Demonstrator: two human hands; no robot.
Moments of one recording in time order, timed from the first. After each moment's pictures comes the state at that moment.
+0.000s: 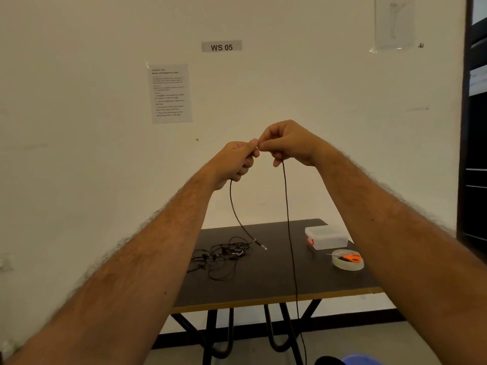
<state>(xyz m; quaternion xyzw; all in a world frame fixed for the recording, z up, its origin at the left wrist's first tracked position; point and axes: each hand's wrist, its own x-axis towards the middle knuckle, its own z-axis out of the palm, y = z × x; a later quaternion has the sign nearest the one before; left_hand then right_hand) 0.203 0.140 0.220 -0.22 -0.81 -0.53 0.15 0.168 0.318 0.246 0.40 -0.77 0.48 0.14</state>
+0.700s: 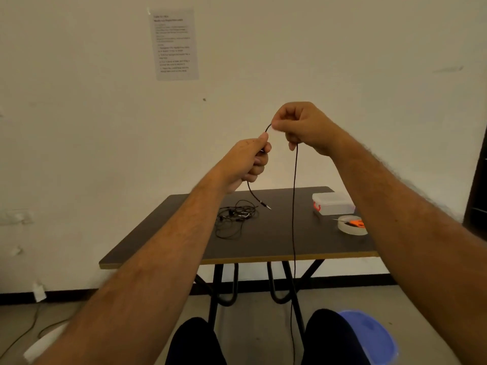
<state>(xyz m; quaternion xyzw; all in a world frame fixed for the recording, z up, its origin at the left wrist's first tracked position) 0.225 0.138 0.140 -0.21 -0.74 -0.63 0.06 0.170 0.312 0.187 0.40 -0.76 0.47 0.18</state>
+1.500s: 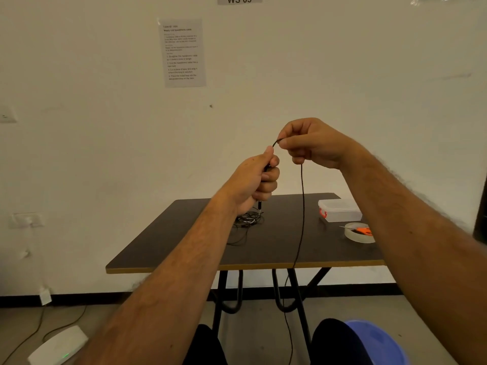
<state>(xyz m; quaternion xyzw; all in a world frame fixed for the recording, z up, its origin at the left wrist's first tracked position) 0.247 0.147 0.122 -0.21 -0.67 -0.71 0.01 0.173 0.320 0.179 0.44 -0.72 0.54 0.03</state>
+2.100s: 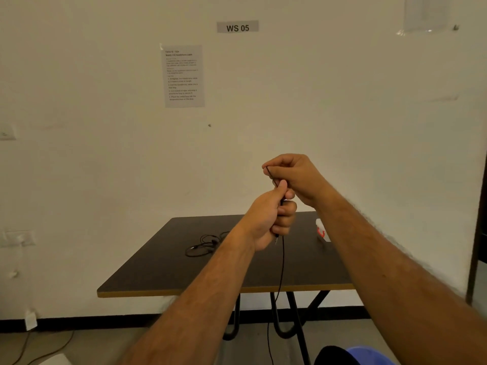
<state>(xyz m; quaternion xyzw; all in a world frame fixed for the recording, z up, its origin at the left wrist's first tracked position) 0.247 0.178 0.104 -0.20 -0.63 -0.75 -0.04 0.170 0.288 0.149 0.36 -0.67 0.64 0.11</state>
